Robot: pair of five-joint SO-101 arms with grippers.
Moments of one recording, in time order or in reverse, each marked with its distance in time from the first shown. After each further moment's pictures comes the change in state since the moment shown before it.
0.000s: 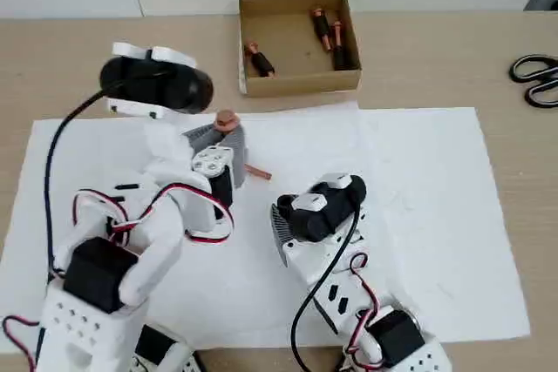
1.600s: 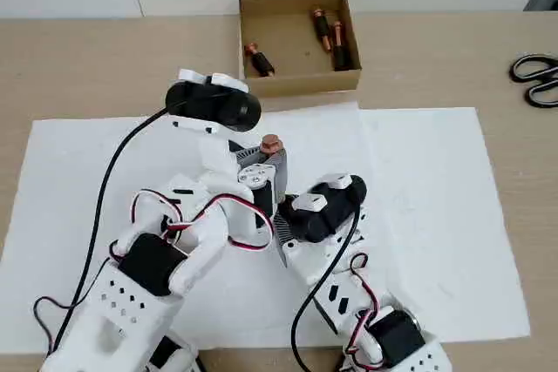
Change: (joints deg) left arm 7.1 0.1 17.6 -14.9 6.7; right arm -0.1 0.0 0.0 0.0 0.0
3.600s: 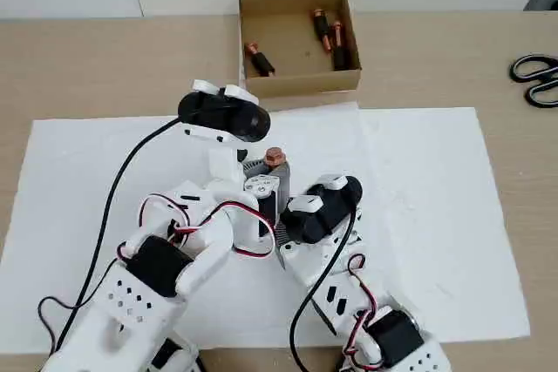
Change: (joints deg) left arm 0.4 -0.1 4.5 -0.3 -1.0; right arm -0.4 0.1 0.1 0.0 0.0
